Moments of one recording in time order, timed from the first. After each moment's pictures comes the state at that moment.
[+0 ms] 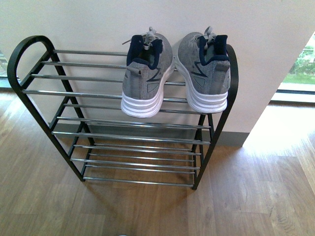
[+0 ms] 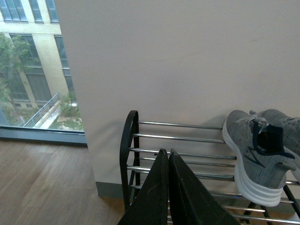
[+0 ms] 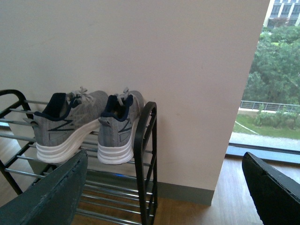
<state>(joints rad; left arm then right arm) -0.01 0.53 0.13 0.40 -0.01 -0.01 0.00 0.01 0.02 0.00 0.00 0.00</state>
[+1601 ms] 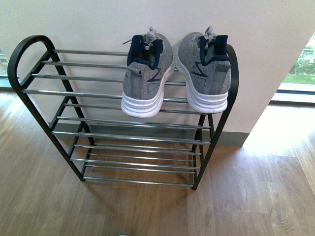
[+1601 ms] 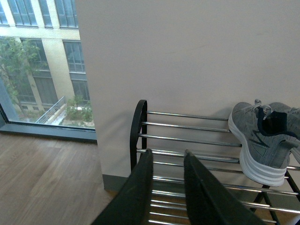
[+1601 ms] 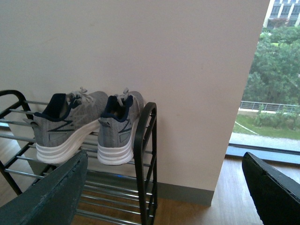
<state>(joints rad) 0.00 0.02 0.01 0.00 0.00 -0.01 0.00 0.01 0.02 0.00 0.00 0.00</state>
